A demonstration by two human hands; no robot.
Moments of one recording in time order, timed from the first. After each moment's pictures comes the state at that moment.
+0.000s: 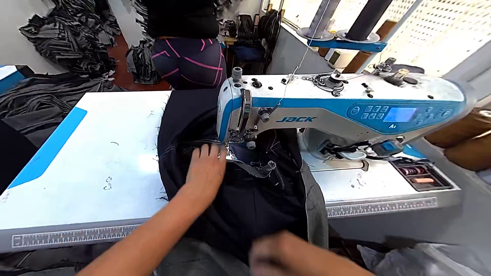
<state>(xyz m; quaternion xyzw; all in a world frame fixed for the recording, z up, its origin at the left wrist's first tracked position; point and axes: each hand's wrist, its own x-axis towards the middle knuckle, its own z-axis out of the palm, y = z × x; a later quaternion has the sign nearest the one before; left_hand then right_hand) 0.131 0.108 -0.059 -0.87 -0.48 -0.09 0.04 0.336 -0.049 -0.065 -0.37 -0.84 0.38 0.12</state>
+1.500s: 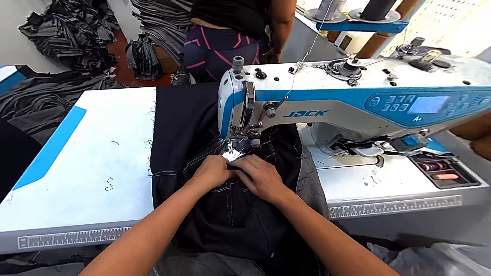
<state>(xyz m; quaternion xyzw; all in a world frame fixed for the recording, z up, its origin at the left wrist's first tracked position) 0.142 0.144 -0.065 -0.78 -0.54 0.03 -0.32 0.321 0.095 -0.138 -0.42 -0.83 -0.01 0.37</state>
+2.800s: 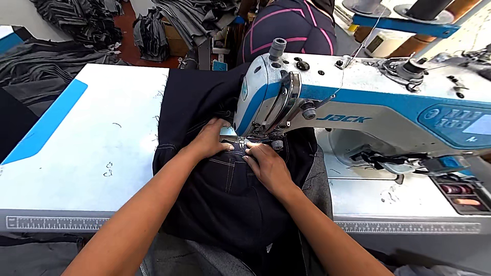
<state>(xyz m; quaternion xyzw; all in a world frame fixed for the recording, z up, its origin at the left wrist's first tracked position) 0.109 0.214 -0.084 -0.83 -0.47 -0.17 -0.26 0.313 0.123 -0.138 -0.53 -0.79 0.00 0.30</state>
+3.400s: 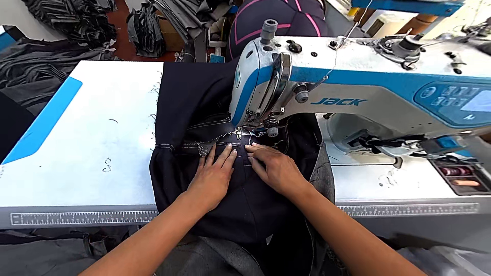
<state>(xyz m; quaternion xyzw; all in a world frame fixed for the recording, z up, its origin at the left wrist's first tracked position) 0.112 0.090 -0.106 -0.86 -0.48 -0.05 -0.15 0.328 0.090 -0.129 -0.50 -0.82 0.01 0.28</state>
